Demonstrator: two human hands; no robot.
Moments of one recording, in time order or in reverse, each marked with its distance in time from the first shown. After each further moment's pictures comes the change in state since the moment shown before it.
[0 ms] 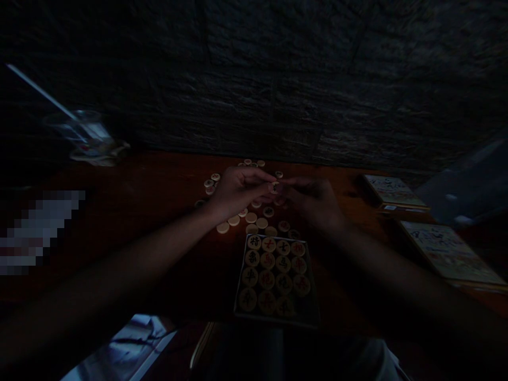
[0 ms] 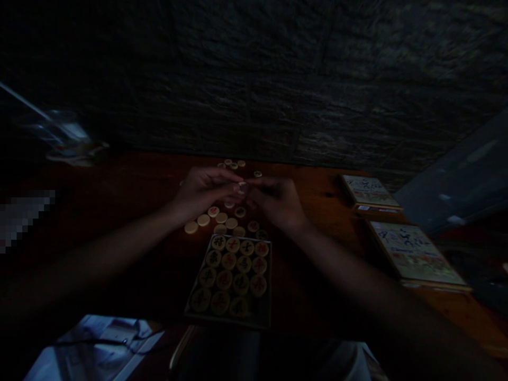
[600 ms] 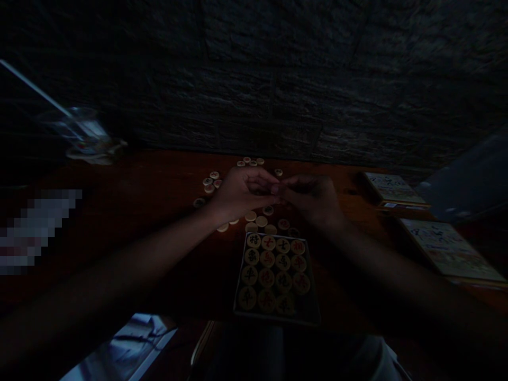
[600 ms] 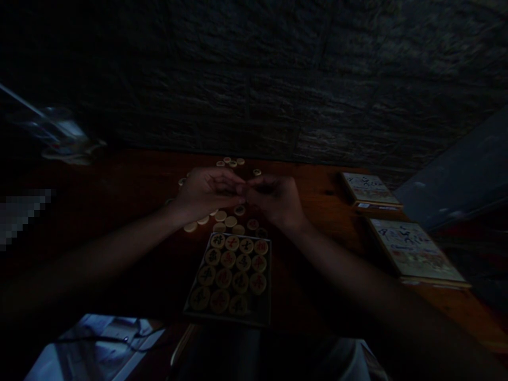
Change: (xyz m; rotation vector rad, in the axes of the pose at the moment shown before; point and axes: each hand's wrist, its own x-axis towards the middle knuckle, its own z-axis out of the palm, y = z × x) left_hand -0.003 0.000 0.004 0.097 -0.066 0.115; right_hand -0.003 -0.004 0.001 -0.148 0.065 -0.041
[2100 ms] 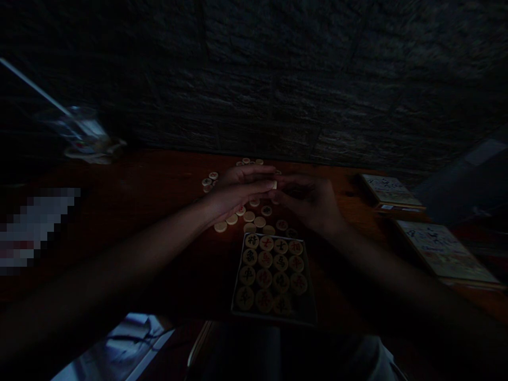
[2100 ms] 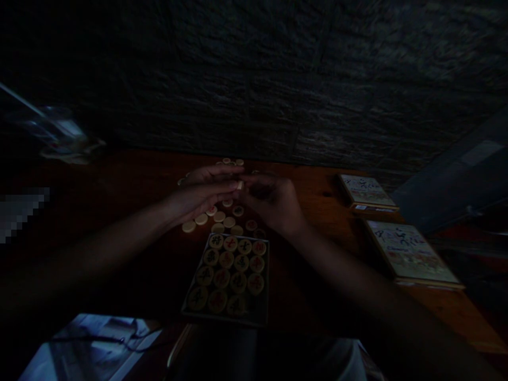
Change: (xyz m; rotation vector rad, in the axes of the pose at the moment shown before) left_hand 0.005 0.007 -0.001 -0.397 0.076 -0.258; right_hand 0.000 0.003 -0.005 -0.091 -0.064 -0.224
